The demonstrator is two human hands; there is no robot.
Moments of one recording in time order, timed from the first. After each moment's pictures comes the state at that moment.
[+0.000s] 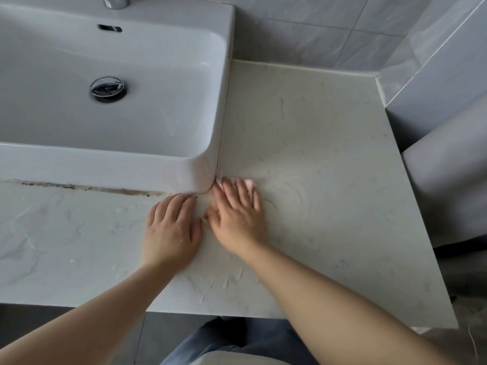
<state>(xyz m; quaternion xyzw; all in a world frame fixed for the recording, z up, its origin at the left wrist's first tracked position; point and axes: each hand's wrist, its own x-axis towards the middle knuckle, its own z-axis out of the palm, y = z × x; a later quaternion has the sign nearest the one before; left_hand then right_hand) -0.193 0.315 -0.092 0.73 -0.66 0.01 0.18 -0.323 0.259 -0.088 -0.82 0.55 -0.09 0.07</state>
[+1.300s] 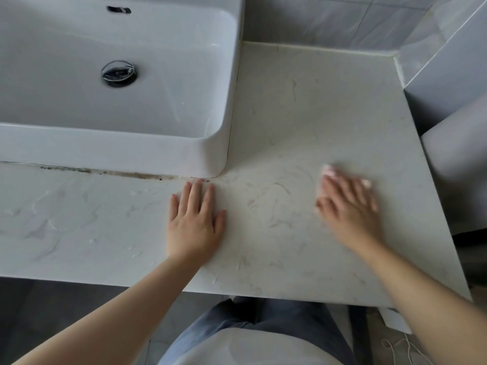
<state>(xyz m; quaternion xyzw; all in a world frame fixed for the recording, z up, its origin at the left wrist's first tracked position) -0.214 0.328 -0.097 0.77 -0.63 -0.05 0.08 -0.503 0.251 -0.096 -0.78 0.62 0.00 0.01</state>
